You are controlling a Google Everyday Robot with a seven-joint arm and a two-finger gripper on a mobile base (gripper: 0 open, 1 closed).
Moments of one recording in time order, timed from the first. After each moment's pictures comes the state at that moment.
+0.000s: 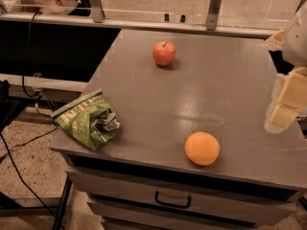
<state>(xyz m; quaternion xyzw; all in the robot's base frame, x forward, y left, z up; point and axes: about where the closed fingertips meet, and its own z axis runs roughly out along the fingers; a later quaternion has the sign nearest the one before) 0.438 -0.217 0.976 -0.60 0.78 -0.03 0.16</state>
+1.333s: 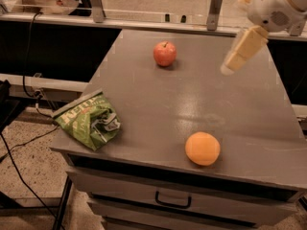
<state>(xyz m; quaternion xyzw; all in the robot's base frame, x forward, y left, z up) 0.582 -0.188 0.995 -0.59 0.74 0.00 0.33</state>
